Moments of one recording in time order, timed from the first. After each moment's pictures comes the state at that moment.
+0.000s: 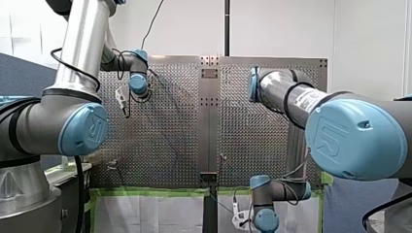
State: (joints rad) left arm -0.03 -1.86 -1.65 -2.82 -1.80 -1.91; right arm 2.08 -0.33 1.75 -0.97 1.73 1.58
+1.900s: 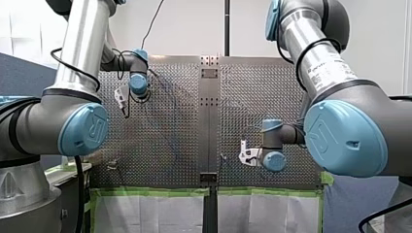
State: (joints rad) left arm -0.03 -1.86 -1.65 -2.83 -1.82 -1.91; right arm 1.99 -0.84 1.95 -1.04 1.62 1.58
